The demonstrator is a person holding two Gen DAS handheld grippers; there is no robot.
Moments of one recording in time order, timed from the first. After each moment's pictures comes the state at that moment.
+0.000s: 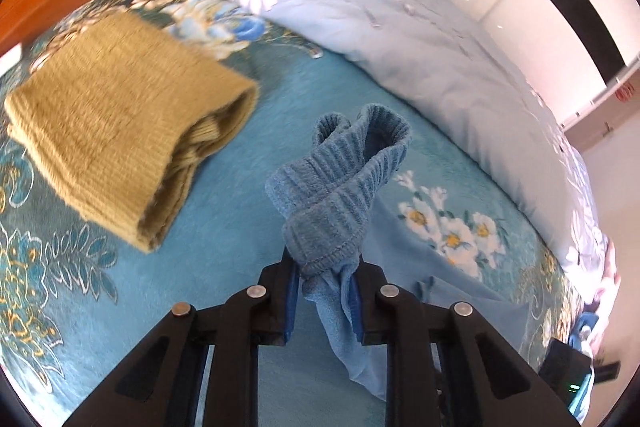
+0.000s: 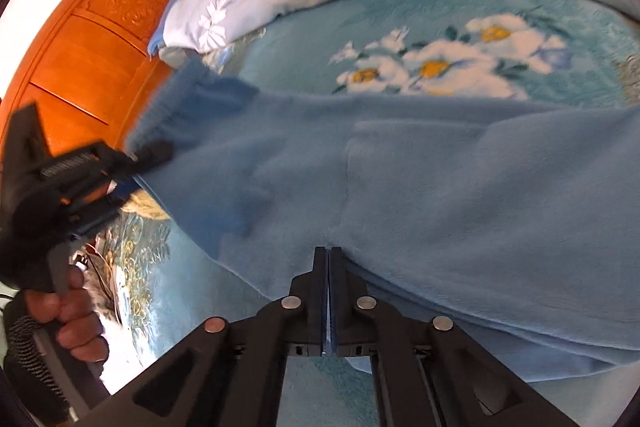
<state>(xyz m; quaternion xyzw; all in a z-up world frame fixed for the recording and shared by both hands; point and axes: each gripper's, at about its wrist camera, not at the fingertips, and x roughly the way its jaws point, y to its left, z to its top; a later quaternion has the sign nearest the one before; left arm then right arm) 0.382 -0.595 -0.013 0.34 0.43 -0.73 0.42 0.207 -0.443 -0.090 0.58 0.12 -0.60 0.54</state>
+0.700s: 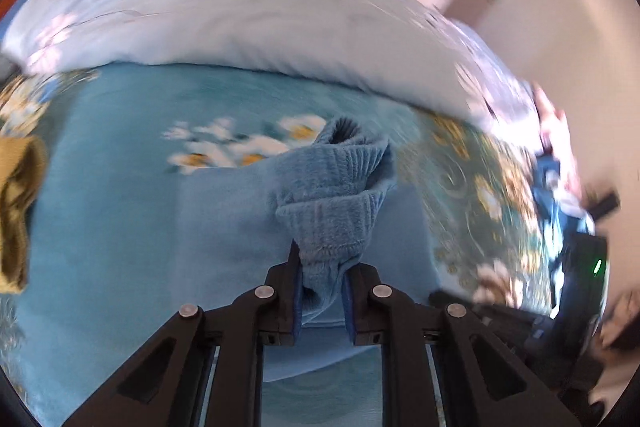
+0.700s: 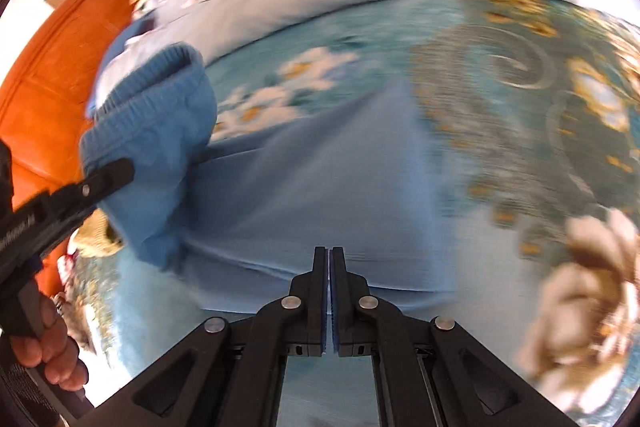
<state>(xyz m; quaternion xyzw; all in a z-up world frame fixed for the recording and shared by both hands) 0.226 -0.469 -0.006 0.43 0.28 -0.83 0.20 0.103 -0.307 -0.062 0.58 0.08 -0.70 0.41</state>
